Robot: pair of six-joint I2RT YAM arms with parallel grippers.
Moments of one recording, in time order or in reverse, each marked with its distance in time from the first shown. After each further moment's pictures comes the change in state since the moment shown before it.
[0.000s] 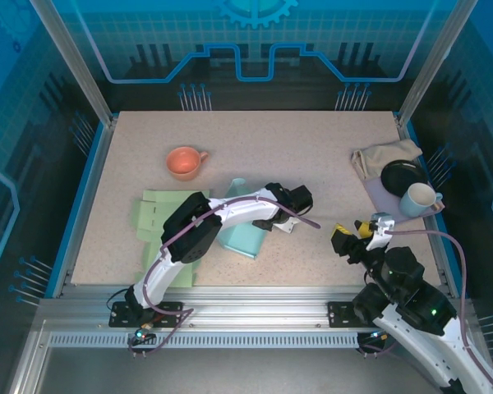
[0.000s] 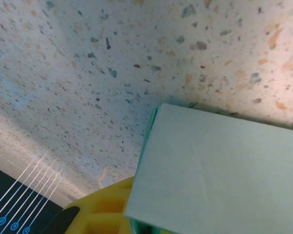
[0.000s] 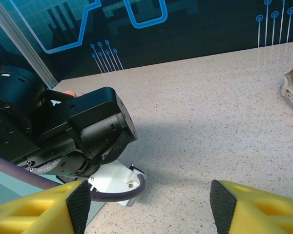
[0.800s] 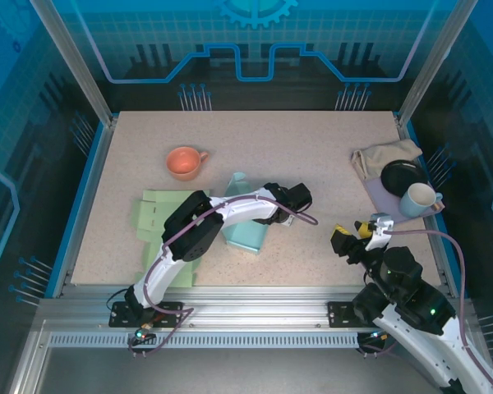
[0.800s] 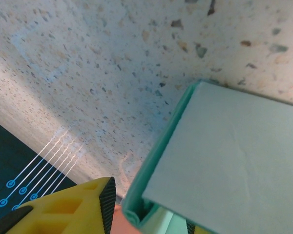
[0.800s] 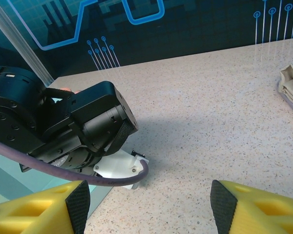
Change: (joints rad) left arm 0.017 0.009 -0.014 0.094 -0.132 -0.002; right arm 0.000 0.000 -0.008 -0.010 0.005 0.000
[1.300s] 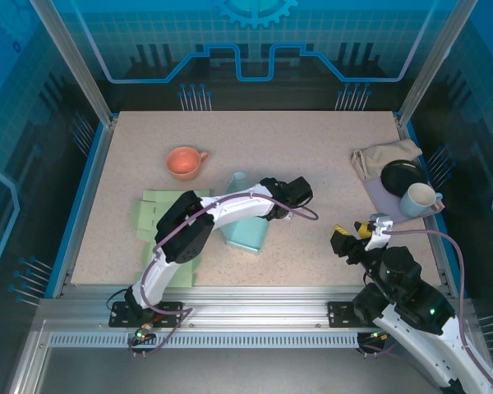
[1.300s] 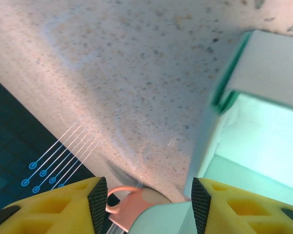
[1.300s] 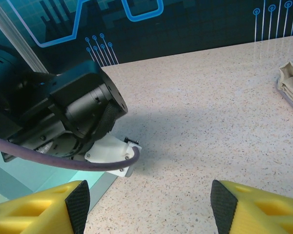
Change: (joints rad) left arm -0.001 -0.078 0.013 -0.010 -0.025 0.017; right arm 0.000 0.000 0.000 -0.003 0.002 0.000
